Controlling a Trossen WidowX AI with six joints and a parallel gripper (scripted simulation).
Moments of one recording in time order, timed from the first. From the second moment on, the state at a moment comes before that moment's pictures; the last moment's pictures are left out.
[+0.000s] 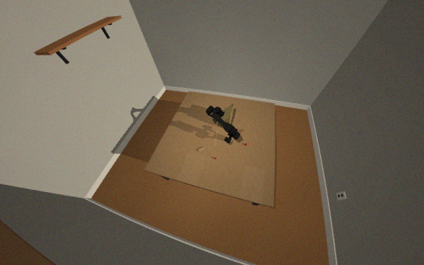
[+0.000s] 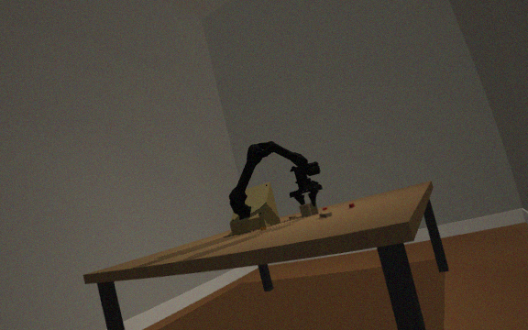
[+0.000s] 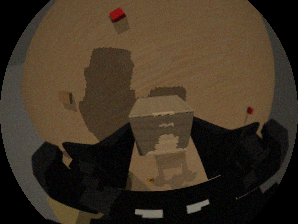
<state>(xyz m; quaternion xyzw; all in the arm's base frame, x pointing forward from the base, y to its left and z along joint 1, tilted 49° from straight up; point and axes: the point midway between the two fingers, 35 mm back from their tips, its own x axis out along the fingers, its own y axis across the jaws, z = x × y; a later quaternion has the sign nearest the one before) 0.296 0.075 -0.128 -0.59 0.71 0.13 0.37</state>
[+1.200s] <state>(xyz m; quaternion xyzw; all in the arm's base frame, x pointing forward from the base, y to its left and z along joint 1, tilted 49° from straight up) 0.295 0.074 -0.129 -0.59 0.71 0.13 0.37</state>
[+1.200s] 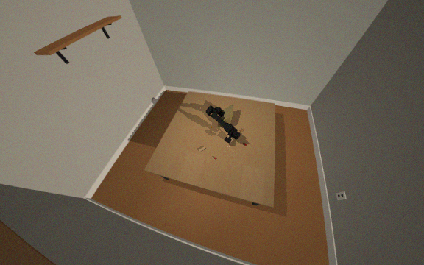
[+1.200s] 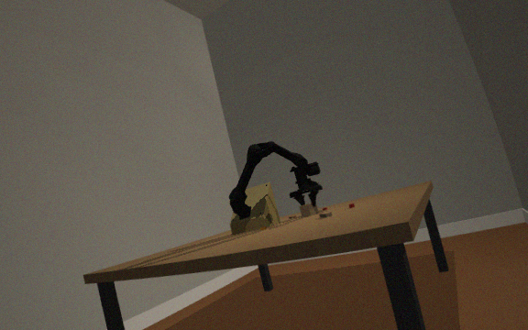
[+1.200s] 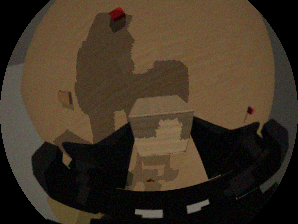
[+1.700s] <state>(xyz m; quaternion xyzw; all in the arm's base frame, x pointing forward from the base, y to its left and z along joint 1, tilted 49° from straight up) 0.294 0.077 -0.124 -0.59 0.71 0.13 0.36</state>
